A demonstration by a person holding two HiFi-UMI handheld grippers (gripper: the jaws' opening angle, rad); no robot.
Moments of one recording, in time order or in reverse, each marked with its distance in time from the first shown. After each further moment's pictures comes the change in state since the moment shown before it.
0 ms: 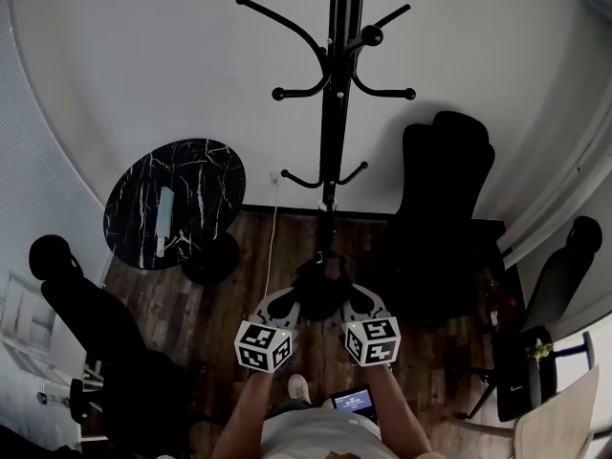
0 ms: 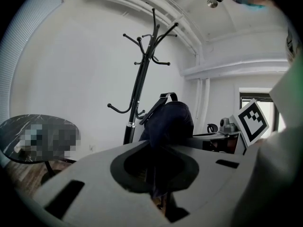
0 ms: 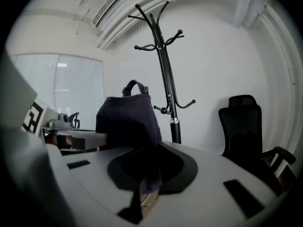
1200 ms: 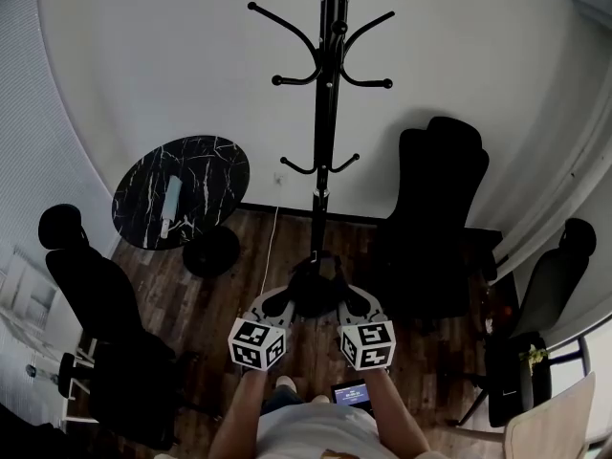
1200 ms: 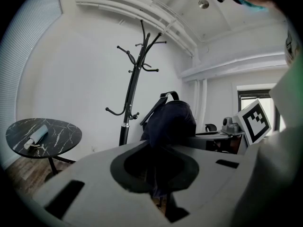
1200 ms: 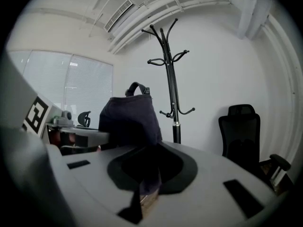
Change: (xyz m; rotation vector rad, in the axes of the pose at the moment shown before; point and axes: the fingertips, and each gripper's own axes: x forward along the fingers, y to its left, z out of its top) left arm -0.051 -0.063 -0.012 0.029 -0.043 0.039; right arm -0.083 0.015 -0.011 -0.077 -0.067 0.041
